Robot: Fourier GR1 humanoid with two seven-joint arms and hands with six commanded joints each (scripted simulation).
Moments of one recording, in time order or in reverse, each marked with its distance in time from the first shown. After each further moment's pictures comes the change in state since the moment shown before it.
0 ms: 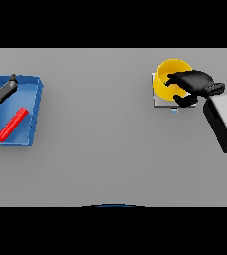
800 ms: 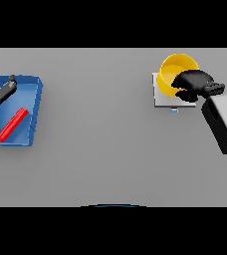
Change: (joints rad) left arm 0.020 0.008 0.001 -0.035 0.005 -0.004 0.008; right arm 0.014 0.007 -0.026 -0.030 -0.032 0.001 0.065
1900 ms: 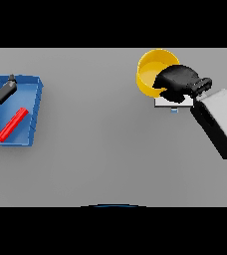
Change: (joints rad) left arm -0.006 -0.009 0.002 0.012 0.008 0.007 -0.011; right arm 0.031 -0.046 0.085 -0.434 -0.032 0.219 0.112
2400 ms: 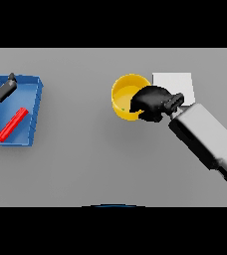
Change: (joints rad) left arm -0.011 0.003 0.001 0.016 0.000 0.001 -0.022; right arm 0.038 0.090 0.122 -0.108 -0.005 0.096 -0.007
